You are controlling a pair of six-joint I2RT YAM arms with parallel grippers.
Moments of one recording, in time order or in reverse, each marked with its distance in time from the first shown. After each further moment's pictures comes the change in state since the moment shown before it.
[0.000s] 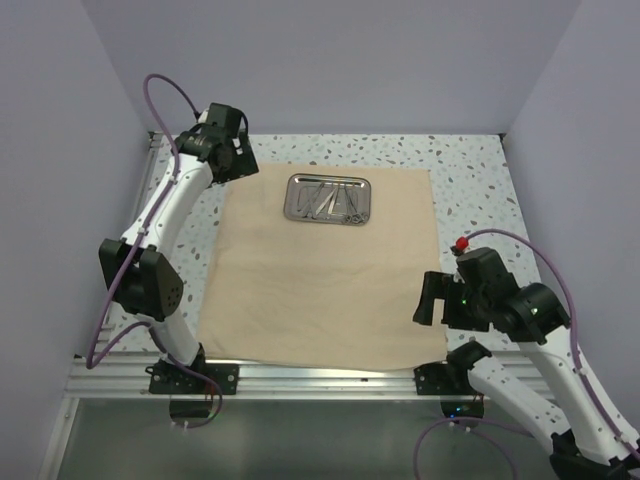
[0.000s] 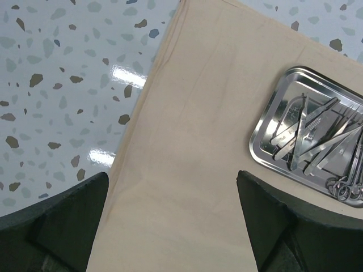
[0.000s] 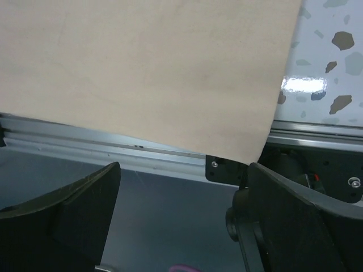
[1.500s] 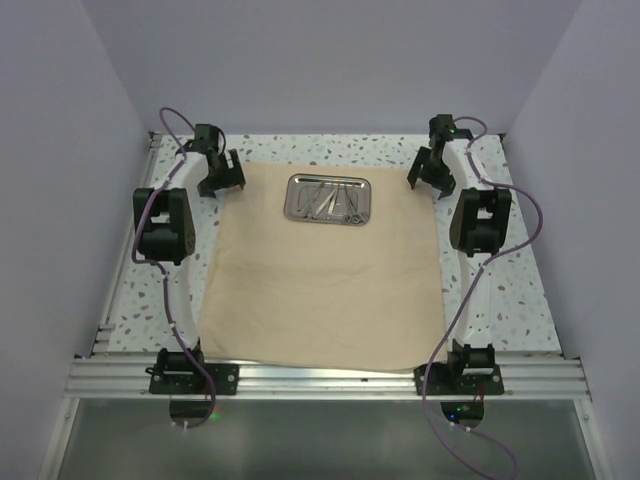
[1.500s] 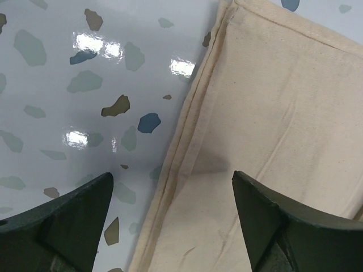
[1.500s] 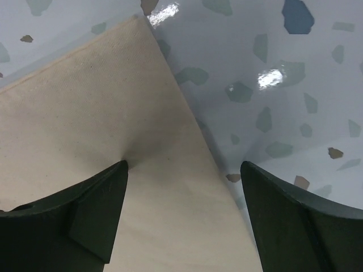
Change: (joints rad) left arm 0.255 0.549 0.106 0.335 0.349 0.211; right arm -0.468 1.832 1.334 0.348 0.180 -0.132
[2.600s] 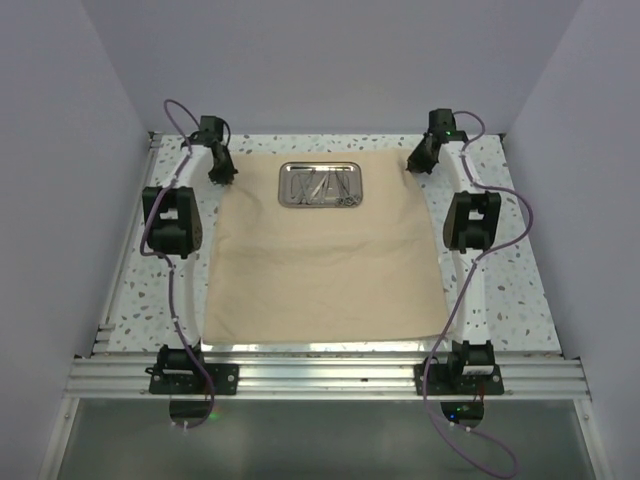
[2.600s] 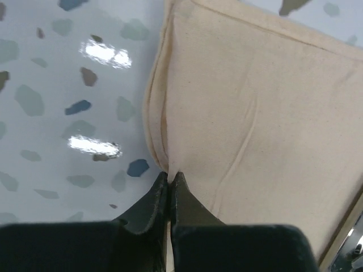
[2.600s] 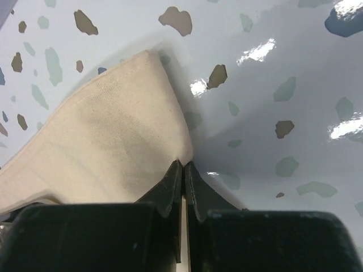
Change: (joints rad) left arm -0.038 0.129 0.215 -0.069 -0.076 -0.021; right arm -0.008 0.200 0.236 0.207 -0.218 0.197
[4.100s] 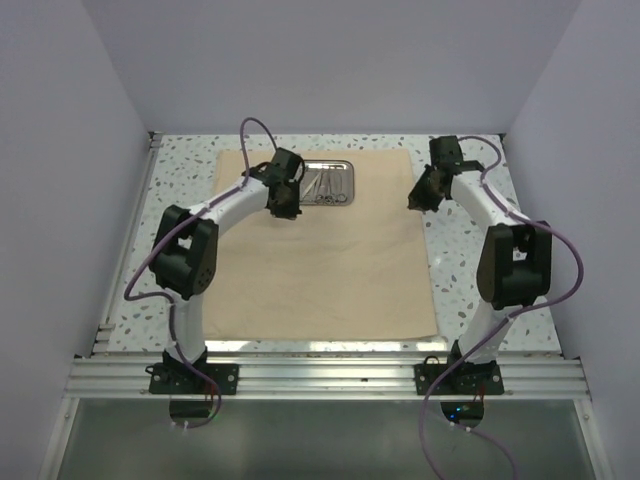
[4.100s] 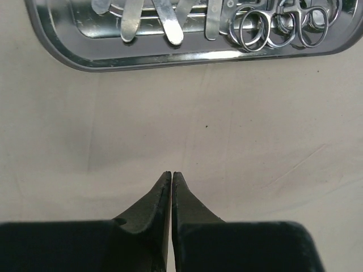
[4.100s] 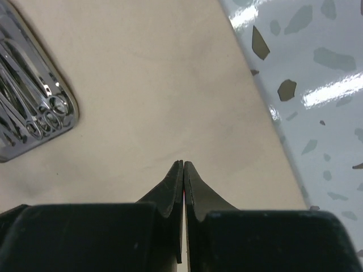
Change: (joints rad) left arm -0.407 -0.441 -0.545 0.103 0.012 -0.063; right arm 0.092 -0.843 -1.047 0.146 0.059 0.040
